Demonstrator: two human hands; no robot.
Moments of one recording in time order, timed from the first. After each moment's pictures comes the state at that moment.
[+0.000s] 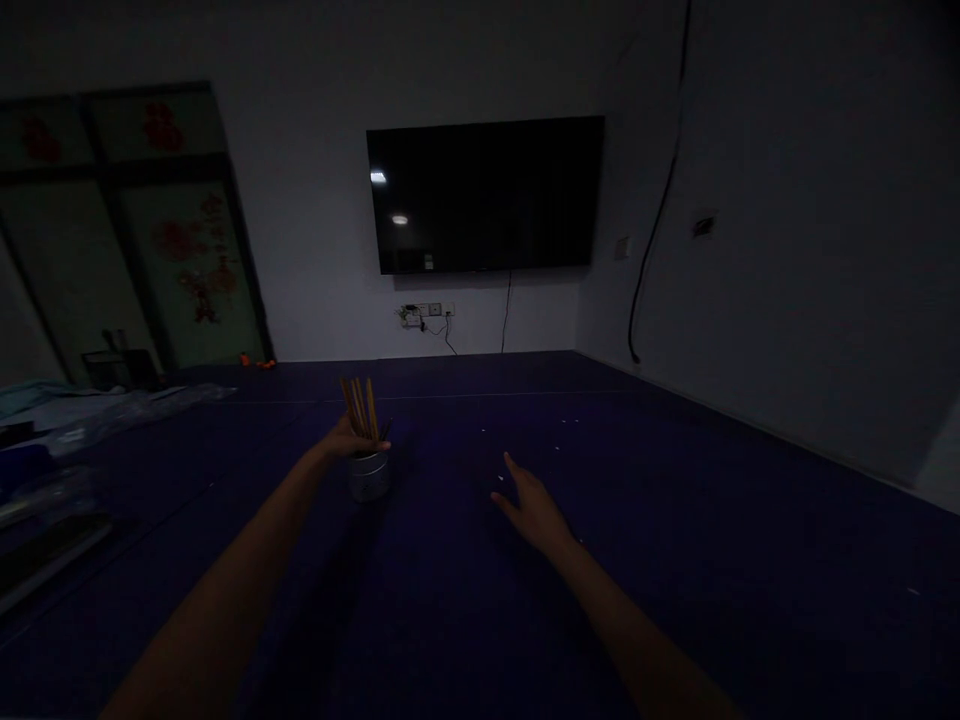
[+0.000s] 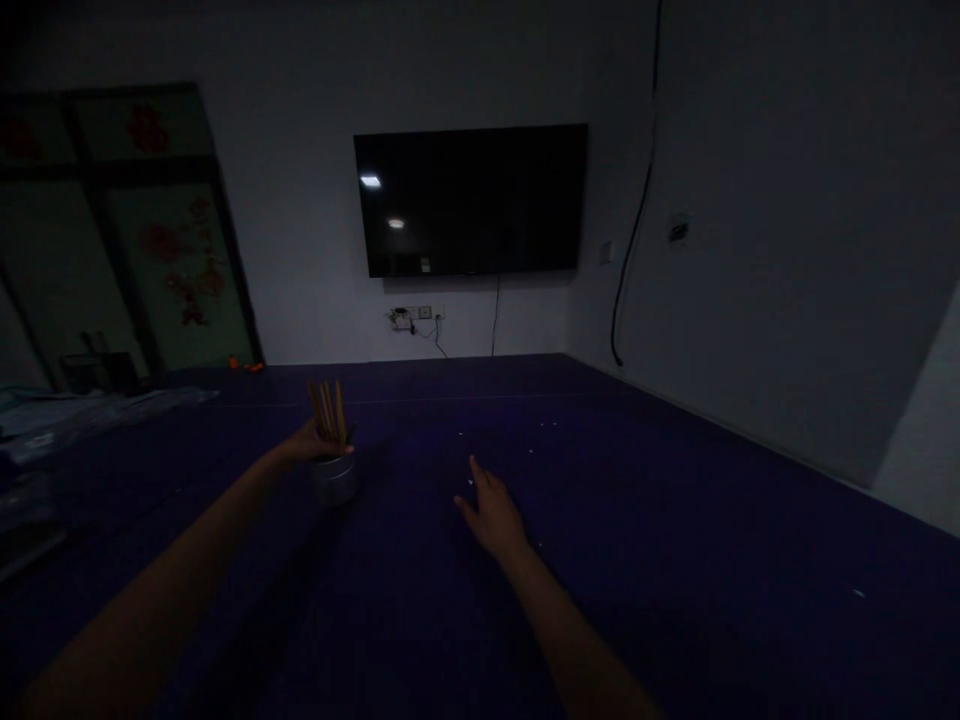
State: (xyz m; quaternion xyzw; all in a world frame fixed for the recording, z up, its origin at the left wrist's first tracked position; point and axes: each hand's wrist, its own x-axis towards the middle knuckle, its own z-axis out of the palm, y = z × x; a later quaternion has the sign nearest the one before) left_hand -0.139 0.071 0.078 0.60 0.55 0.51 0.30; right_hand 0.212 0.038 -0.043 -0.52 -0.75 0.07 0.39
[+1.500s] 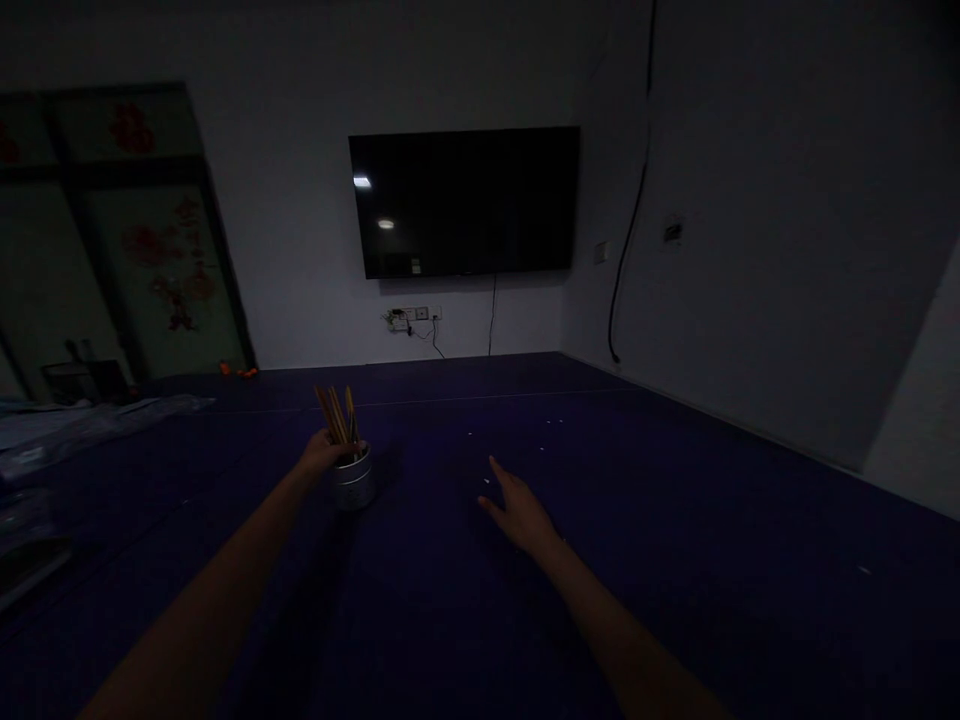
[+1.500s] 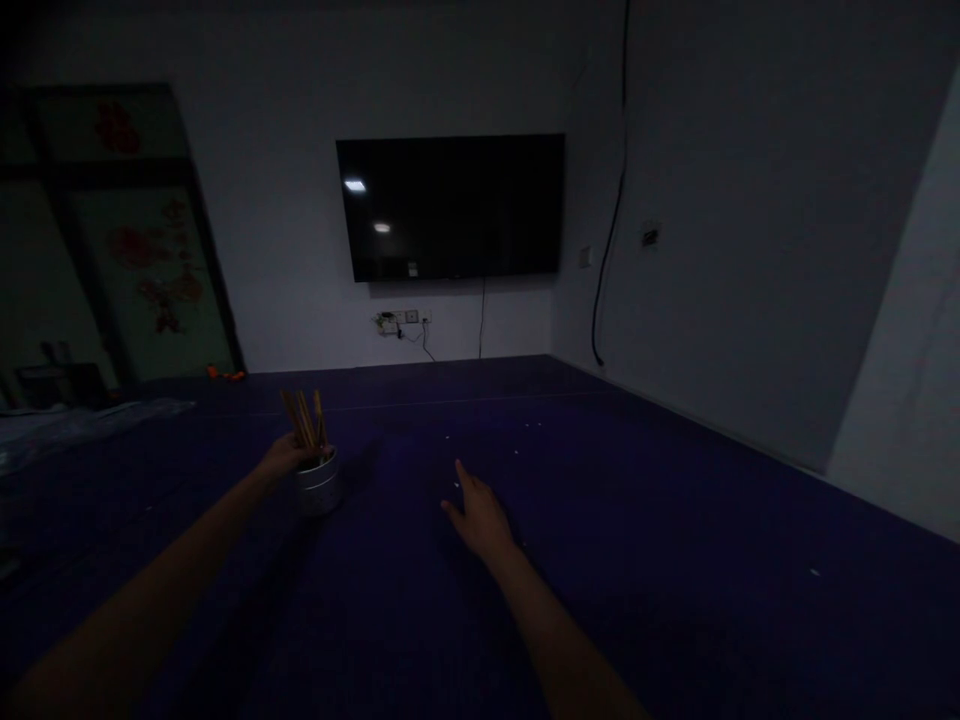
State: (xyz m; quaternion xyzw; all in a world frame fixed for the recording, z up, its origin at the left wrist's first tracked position) left_hand -0.139 0.068 0.067 0.55 0.56 0.53 0.33; right_hand 0.212 0.030 -0.031 -0.53 -0.76 0.08 0.36
